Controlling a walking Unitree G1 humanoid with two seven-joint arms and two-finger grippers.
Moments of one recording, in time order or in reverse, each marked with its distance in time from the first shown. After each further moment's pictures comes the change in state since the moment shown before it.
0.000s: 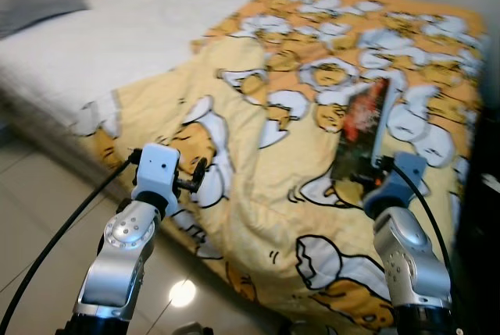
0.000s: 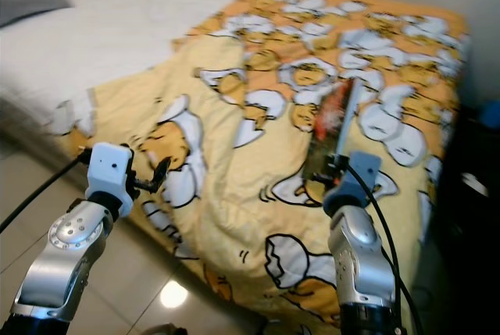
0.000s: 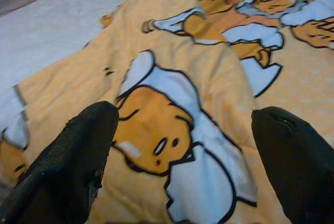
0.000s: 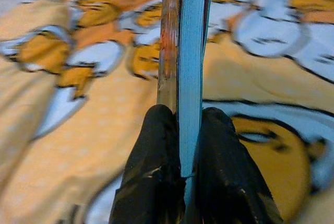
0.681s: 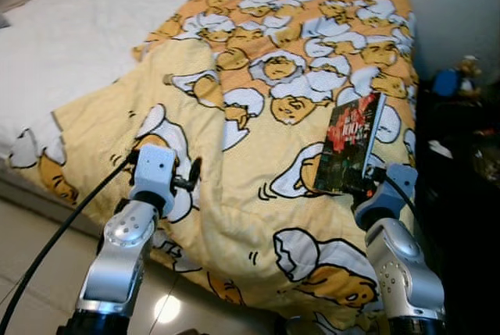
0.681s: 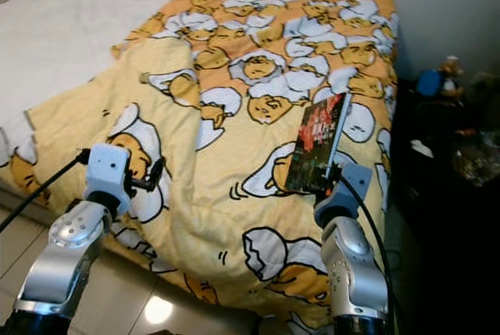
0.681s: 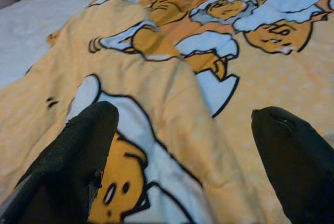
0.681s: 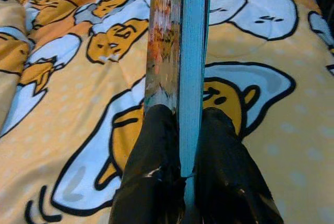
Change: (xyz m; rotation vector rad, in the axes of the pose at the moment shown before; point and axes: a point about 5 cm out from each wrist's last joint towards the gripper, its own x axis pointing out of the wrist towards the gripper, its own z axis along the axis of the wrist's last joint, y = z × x) left arm 0.005 0.005 -0.003 0.008 0.007 0.036; right arm -0.004 0.013 -0.012 0.040 0.060 0.060
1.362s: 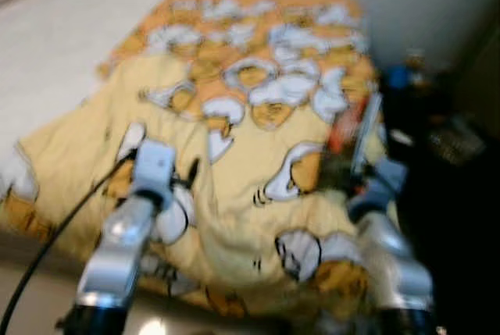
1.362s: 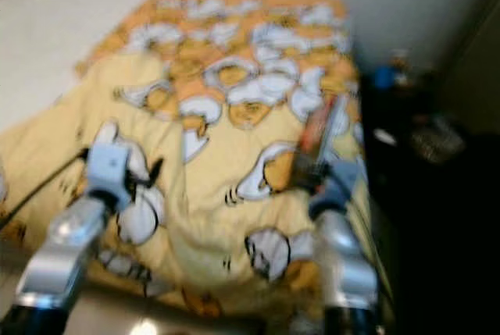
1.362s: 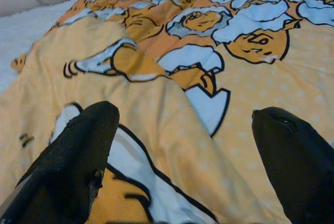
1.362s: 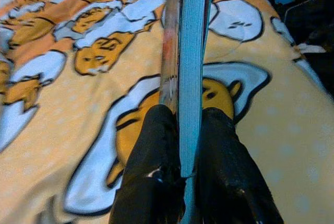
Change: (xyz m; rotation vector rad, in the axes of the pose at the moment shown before) left arm 0.003 0.009 -0.005 0.007 0.034 0.018; right arm 0.006 0.016 -0.006 -0.003 0.026 0.018
